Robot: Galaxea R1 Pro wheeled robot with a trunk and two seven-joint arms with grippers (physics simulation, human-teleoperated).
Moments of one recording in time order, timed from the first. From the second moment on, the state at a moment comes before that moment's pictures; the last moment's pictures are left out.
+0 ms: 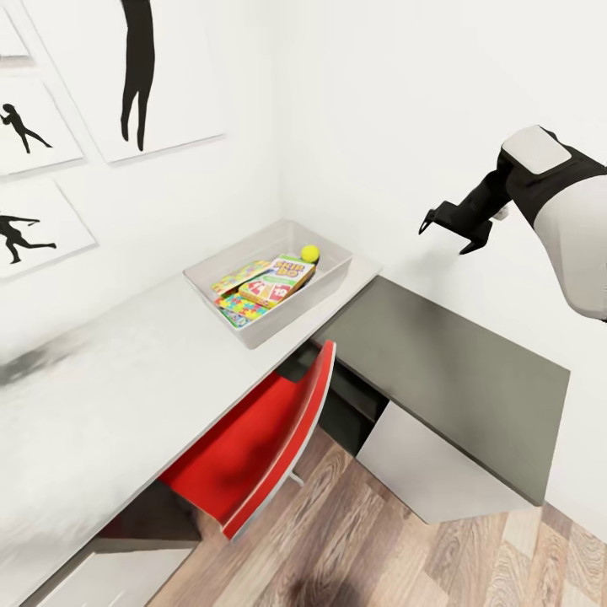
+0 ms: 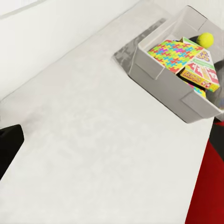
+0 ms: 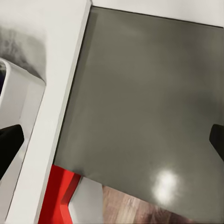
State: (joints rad) left arm -0.51 1.11 0.65 -1.29 0.44 1.04 -1.17; right arm -1.94 -0.14 -0.03 -0.14 -0.83 1.04 -0.66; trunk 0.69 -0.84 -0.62
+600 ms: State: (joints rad) left arm -0.51 1.10 0.64 -1.29 0.43 1.04 -1.17; right arm -1.93 -0.14 -0.04 -0.14 -0.83 1.04 -0.66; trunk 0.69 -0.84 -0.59
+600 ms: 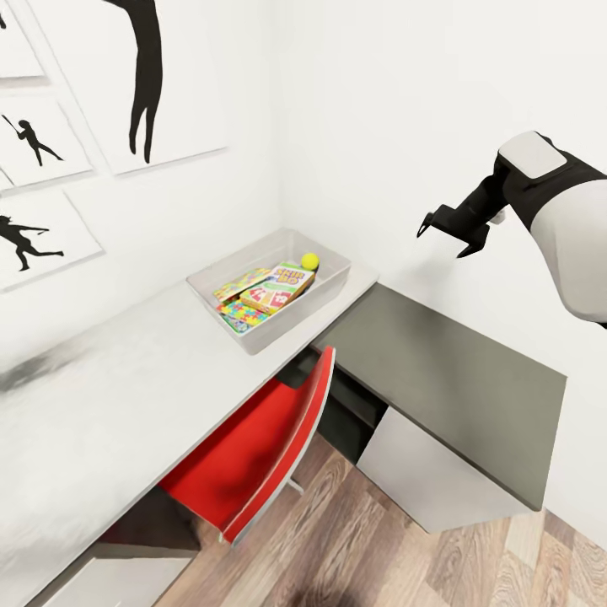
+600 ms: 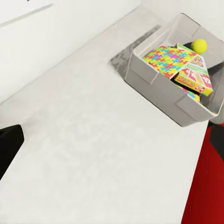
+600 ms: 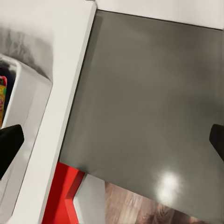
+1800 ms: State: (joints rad) left arm -0.51 1.08 0.64 -1.29 0.41 1.04 -1.17; right arm -1.90 -0.14 -0.04 -0.14 -0.83 1.04 -0.66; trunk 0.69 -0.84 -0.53
